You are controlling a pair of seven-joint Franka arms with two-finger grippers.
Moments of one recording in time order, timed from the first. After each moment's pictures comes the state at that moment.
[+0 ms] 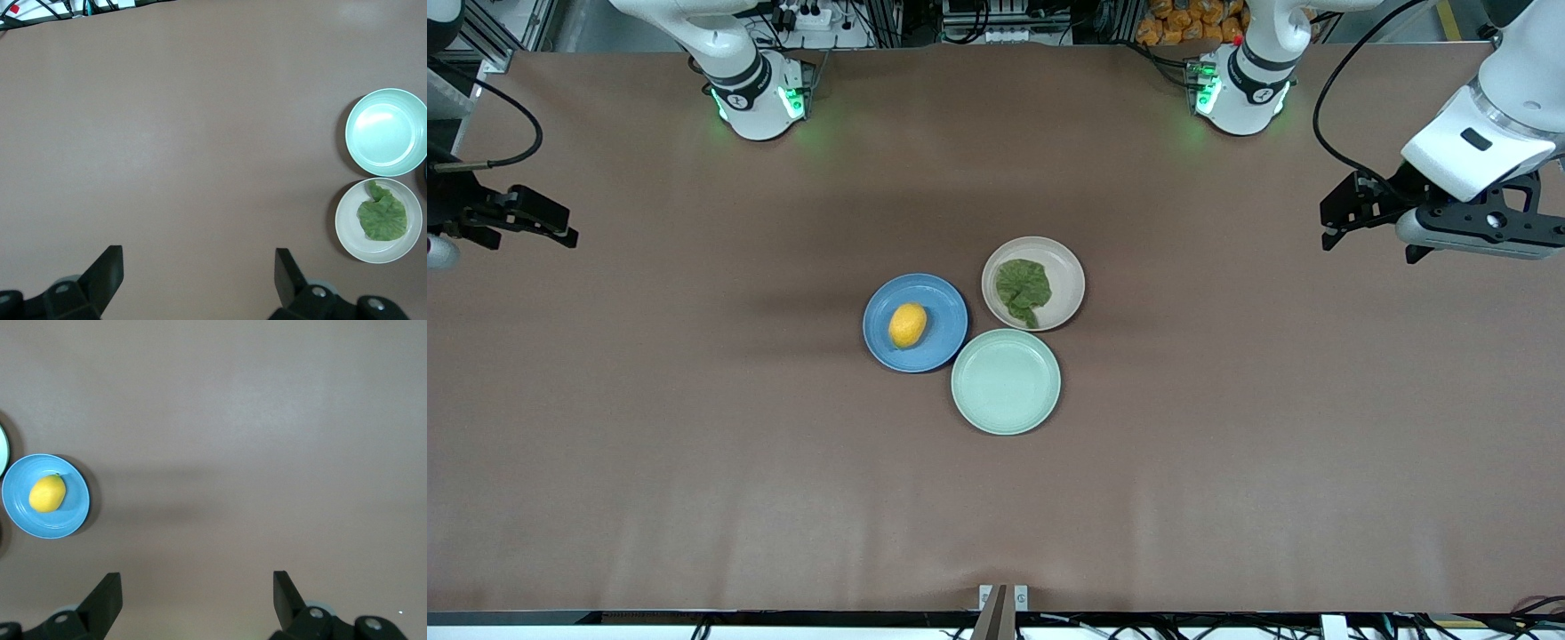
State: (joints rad) left arm -0.18 -0.02 -0.02 -1.62 0.00 1.72 -0.02; right arm 0.05 0.02 -0.08 -1.56 0.01 1.53 -0.03
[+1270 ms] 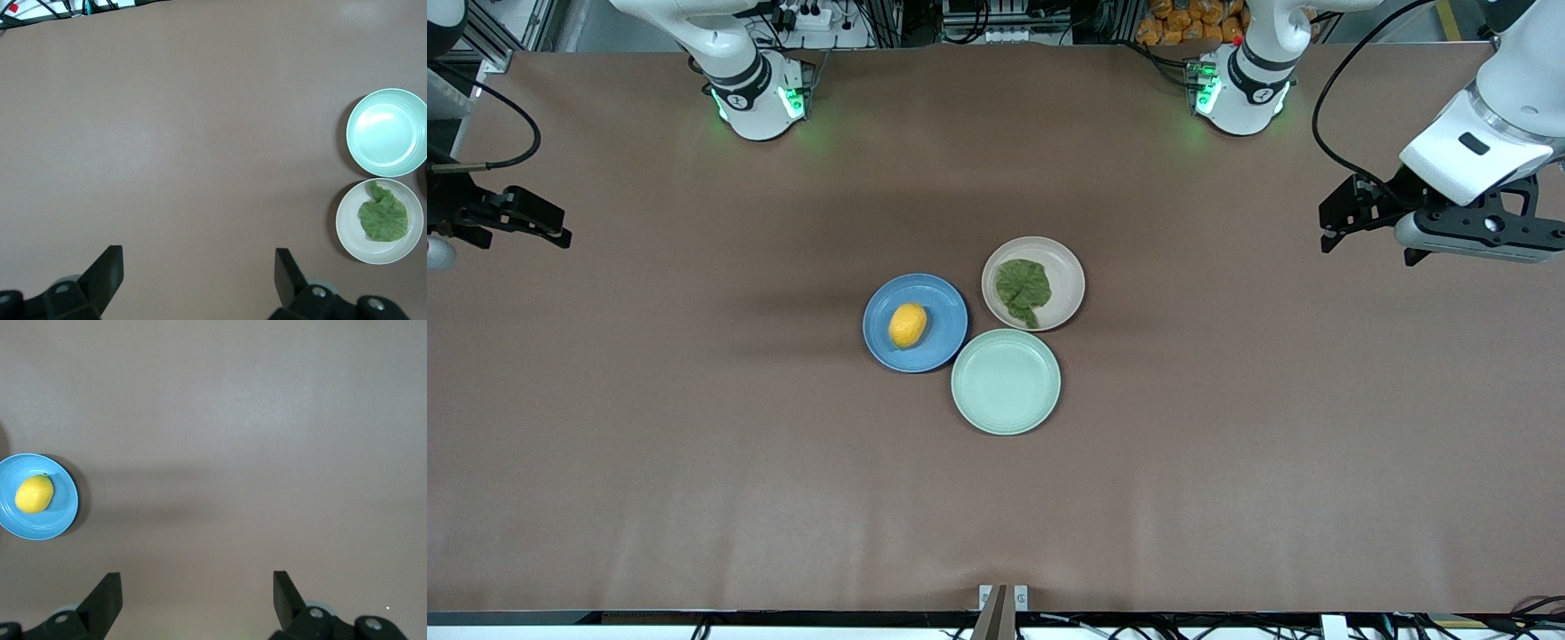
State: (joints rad) left arm -0.18 -0.01 -0.02 -1.62 0.00 1.73 -0.02; right arm 0.05 0.02 -0.08 -1.56 -0.02 1.53 -0.03
